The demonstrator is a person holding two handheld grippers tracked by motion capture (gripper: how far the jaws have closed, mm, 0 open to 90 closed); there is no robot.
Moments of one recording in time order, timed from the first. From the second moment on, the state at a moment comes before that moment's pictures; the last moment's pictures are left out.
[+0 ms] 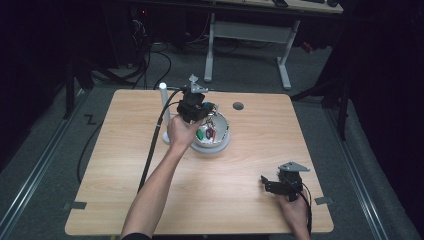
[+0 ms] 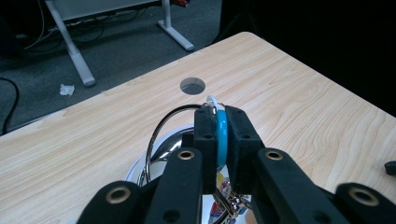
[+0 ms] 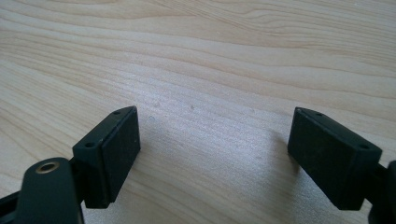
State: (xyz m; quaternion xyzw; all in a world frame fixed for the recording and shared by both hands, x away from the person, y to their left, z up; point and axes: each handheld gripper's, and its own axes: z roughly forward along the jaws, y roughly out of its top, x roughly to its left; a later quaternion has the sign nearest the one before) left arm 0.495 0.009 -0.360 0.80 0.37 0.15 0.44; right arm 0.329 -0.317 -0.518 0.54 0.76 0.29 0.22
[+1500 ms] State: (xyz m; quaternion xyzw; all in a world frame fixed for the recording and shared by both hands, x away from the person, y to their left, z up) left arm 0.489 -0.005 -0.404 0.83 0.36 0.12 0.41; right arm 0.329 -0.317 -0.518 0.54 0.76 0.29 0.22
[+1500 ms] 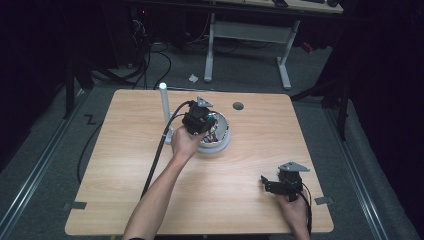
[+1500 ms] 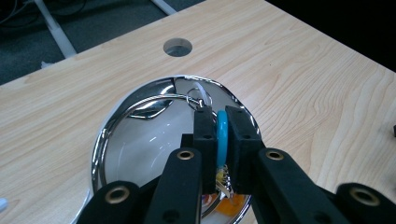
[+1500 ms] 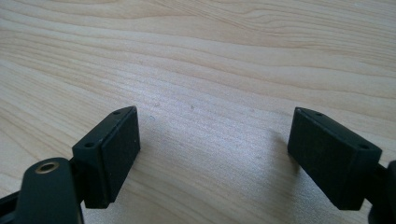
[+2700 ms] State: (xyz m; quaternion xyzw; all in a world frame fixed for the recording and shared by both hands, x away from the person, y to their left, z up) left arm 0.500 -0.017 -0.442 0.85 0.38 0.09 0.36; right arm 0.328 -0.317 -0.518 0.54 0.76 0.29 0.22
